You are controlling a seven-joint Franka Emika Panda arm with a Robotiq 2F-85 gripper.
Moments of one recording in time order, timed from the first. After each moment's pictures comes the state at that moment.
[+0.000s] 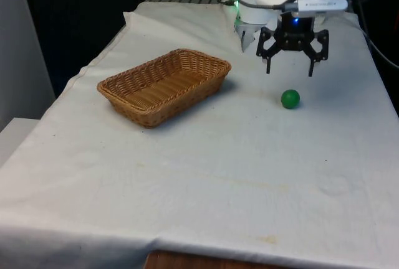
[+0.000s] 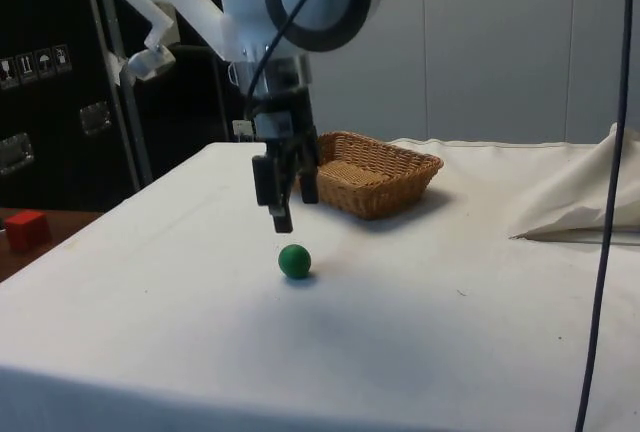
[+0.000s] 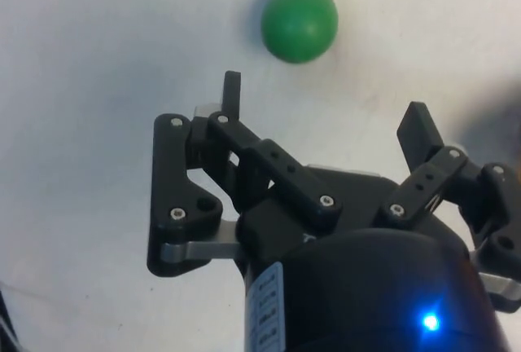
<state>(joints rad) 0.35 0.27 -0.18 -2.29 0.09 2.52 0.12</state>
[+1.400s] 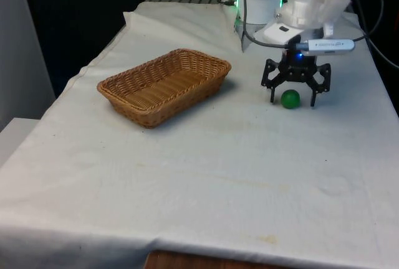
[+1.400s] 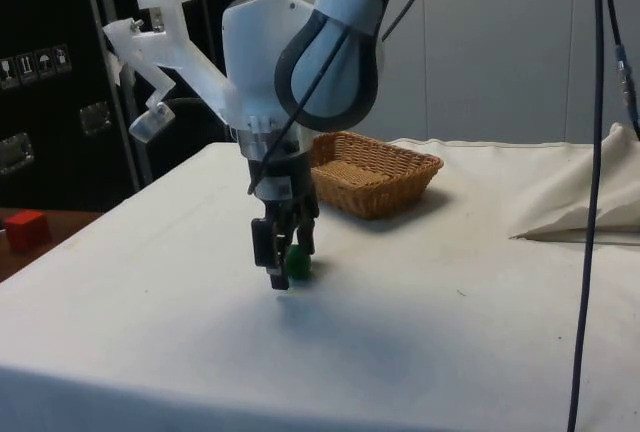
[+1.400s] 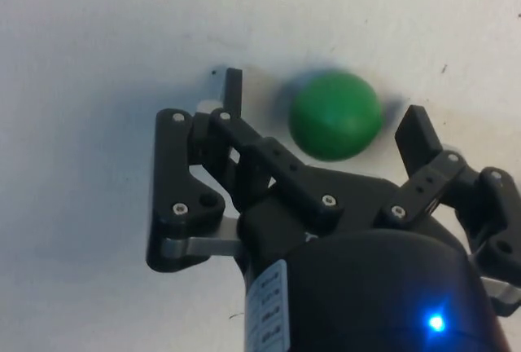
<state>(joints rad) 0.36 0.46 -0.14 -2.26 0.10 2.72 0.16</state>
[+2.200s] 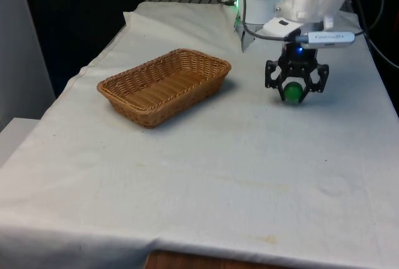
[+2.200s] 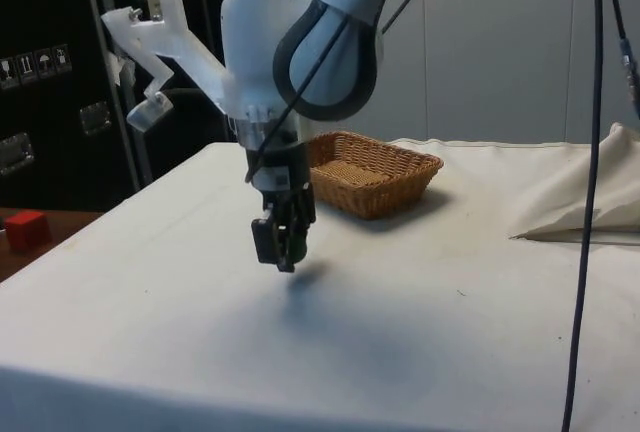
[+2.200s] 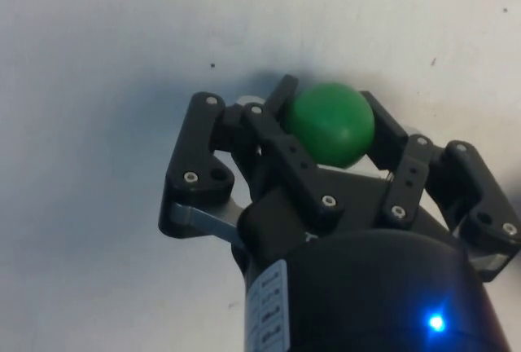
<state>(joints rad) 0.35 0.43 -0.15 -2.27 0.09 2.70 0.16</state>
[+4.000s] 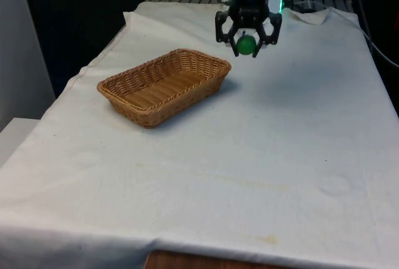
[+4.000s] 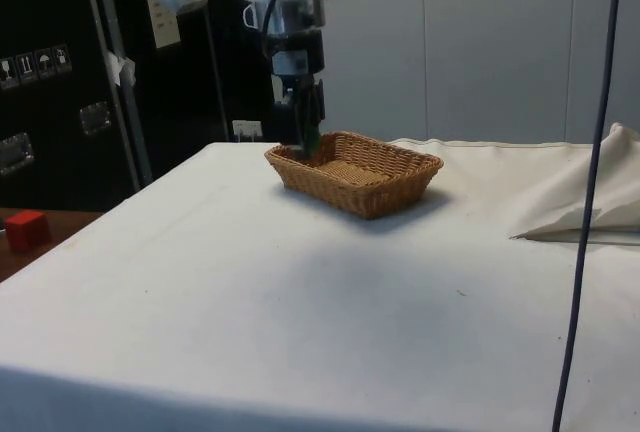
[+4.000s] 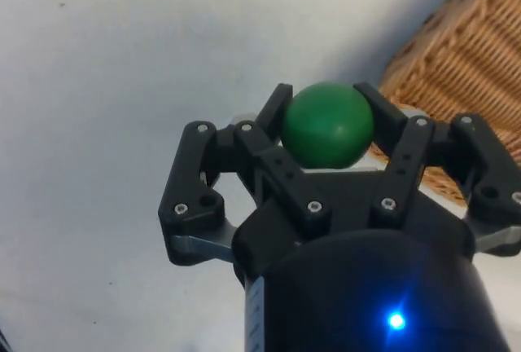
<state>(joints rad) 0.34 0.16 -0.35 -2.29 0.05 2.46 -0.10</state>
